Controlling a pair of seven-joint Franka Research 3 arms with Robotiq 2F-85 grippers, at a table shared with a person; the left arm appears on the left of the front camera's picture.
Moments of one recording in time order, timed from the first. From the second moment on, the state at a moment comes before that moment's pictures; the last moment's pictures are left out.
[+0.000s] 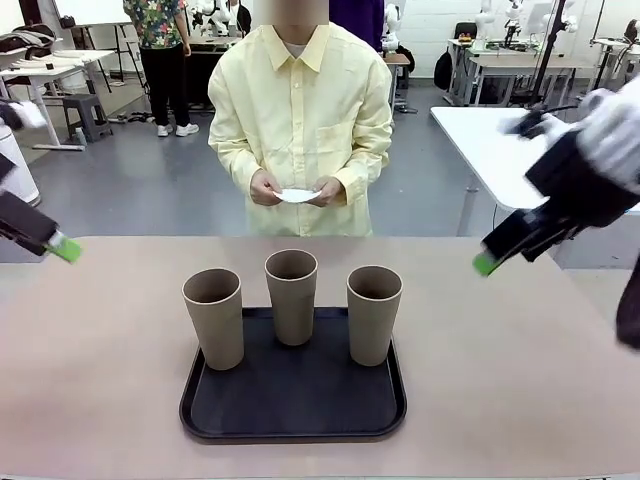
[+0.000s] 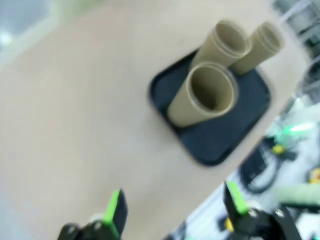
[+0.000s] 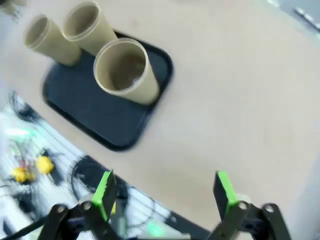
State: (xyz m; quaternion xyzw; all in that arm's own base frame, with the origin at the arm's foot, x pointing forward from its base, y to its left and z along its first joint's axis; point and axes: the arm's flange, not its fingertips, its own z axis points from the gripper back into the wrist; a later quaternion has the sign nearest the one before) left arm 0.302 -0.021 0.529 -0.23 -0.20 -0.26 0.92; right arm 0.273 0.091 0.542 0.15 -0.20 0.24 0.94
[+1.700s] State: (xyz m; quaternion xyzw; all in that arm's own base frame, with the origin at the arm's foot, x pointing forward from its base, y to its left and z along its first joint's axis) left arm 0.311 0.115 0.429 -0.56 -0.12 -0.05 0.82; right arm 0.281 -0.122 0.415 0.55 -0.15 0.06 0.82
